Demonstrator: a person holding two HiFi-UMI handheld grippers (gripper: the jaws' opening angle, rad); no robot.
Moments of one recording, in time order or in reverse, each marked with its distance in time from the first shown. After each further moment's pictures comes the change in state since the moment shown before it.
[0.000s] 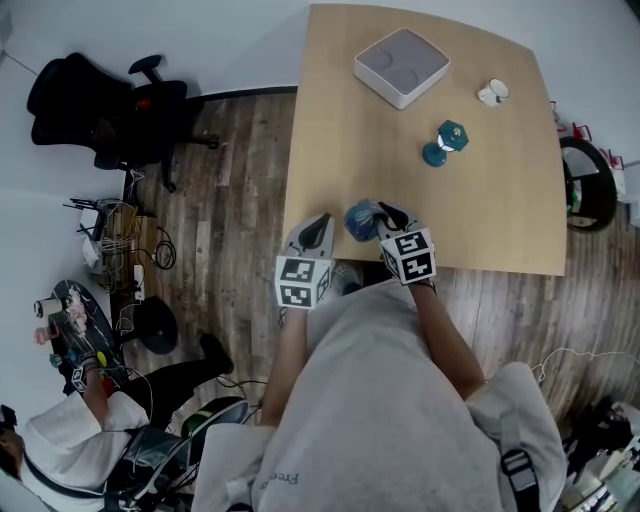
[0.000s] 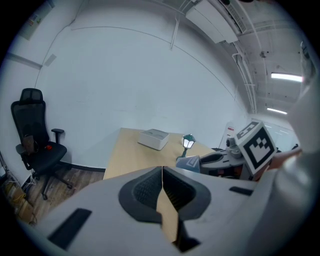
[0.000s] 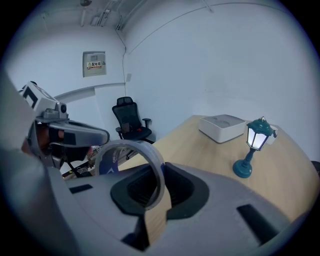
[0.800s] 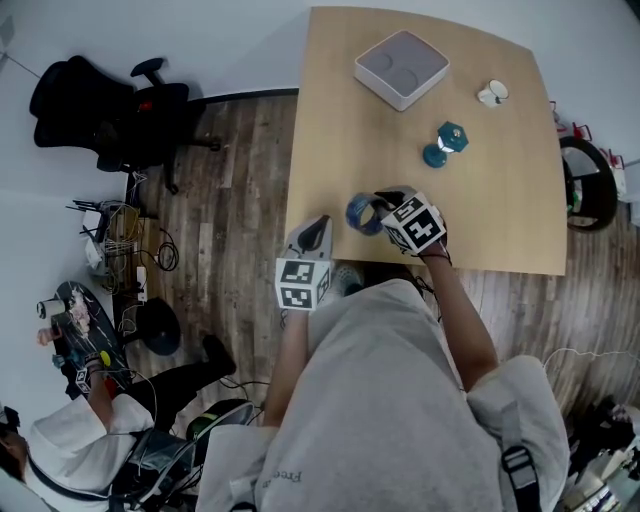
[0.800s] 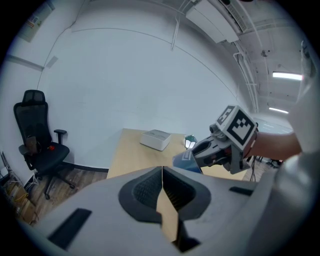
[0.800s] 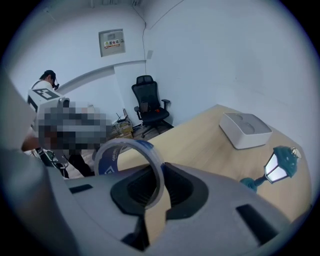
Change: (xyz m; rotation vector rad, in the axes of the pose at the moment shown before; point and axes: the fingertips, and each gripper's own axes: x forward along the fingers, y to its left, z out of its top) left arm -0.007 0.001 0.003 -0.002 -0.003 0.023; right arm 0.013 -0.002 0.016 -0.212 0.259 0.209
